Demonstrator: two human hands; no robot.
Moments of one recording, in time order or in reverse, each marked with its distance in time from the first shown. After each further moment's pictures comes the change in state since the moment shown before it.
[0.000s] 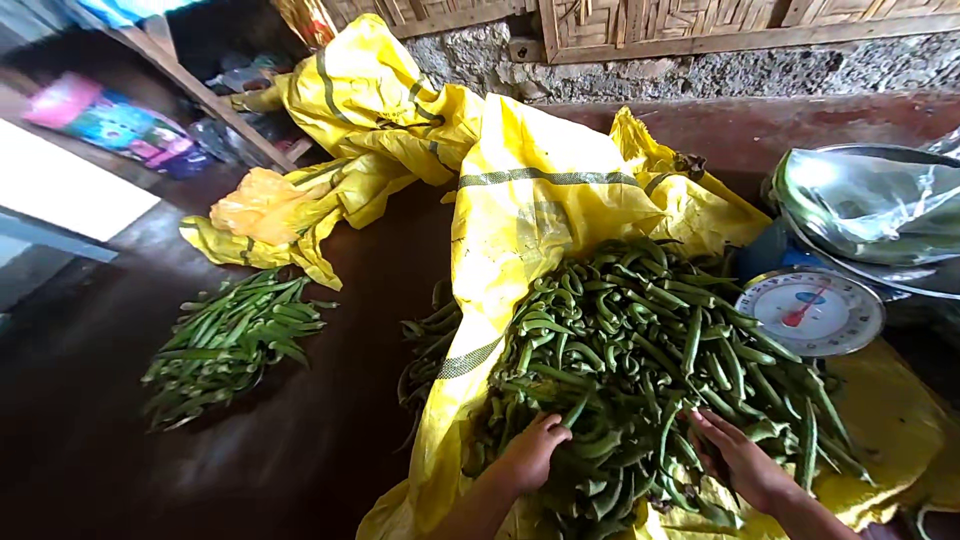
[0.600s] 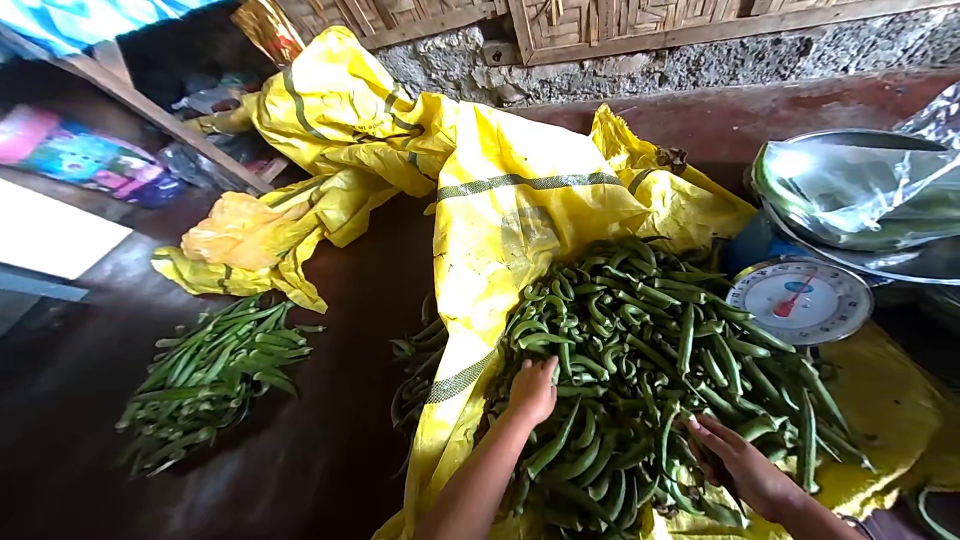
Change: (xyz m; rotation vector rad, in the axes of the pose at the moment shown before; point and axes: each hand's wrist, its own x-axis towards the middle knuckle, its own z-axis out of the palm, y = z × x) left_hand 0.069 0.006 -0.073 0.118 0.253 -0.259; right_hand -0.002 0.006 -0.001 -0.024 -0.033 0.013
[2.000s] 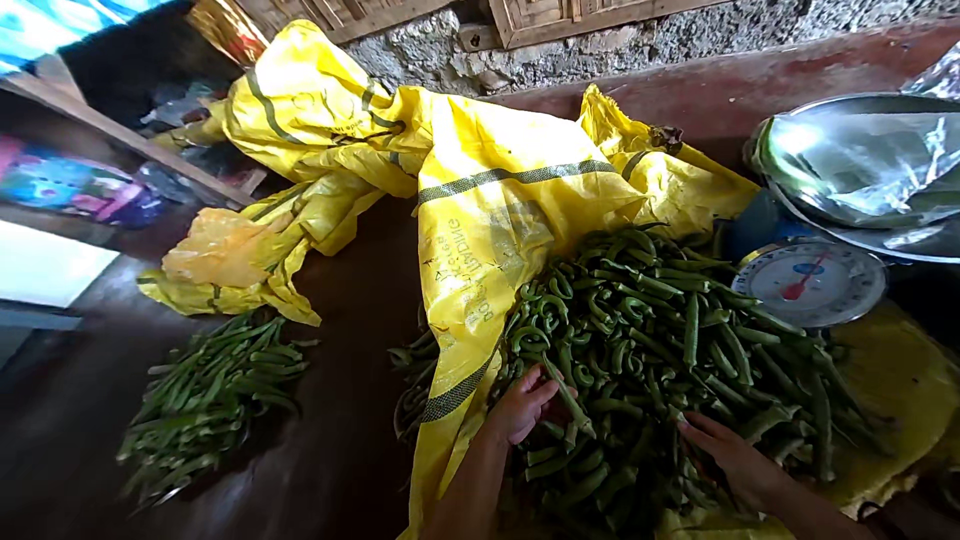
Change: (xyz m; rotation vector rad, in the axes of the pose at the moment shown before) left_hand -0.044 -0.019 -0.022 -1.426 -0.240 0.159; right_hand 0.013 0.007 0.017 -0.028 -0.038 0.086
